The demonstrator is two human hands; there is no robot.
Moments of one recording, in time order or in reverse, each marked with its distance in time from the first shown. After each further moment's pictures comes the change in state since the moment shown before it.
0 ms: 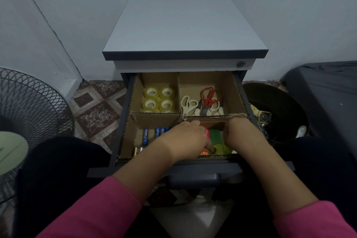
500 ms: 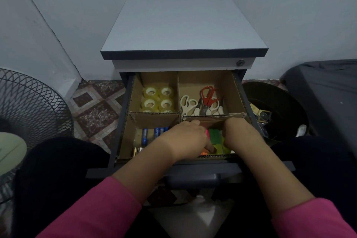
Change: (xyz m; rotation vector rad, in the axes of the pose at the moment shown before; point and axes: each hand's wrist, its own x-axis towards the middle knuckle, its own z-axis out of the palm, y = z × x) left_hand 0.002 0.002 -0.003 0.033 -0.032 0.010; right_hand 0.006 -0.006 0.001 -0.076 -0.093 0.044
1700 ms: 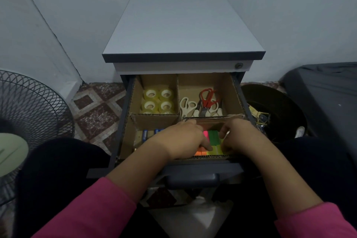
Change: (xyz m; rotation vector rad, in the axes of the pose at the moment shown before) left_hand -0.006 -0.012 0.006 -0.108 0.056 0.008; right_hand -0.023 0.005 -0.023 0.260 -0.126 -0.037
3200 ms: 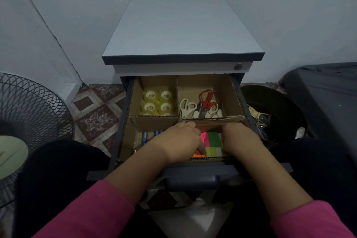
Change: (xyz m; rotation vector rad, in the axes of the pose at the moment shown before) left_hand -0.003 -0.001 0.001 0.105 -0.008 0.033; right_hand 0.008 0.002 0.022 -0.240 0.162 -0.055
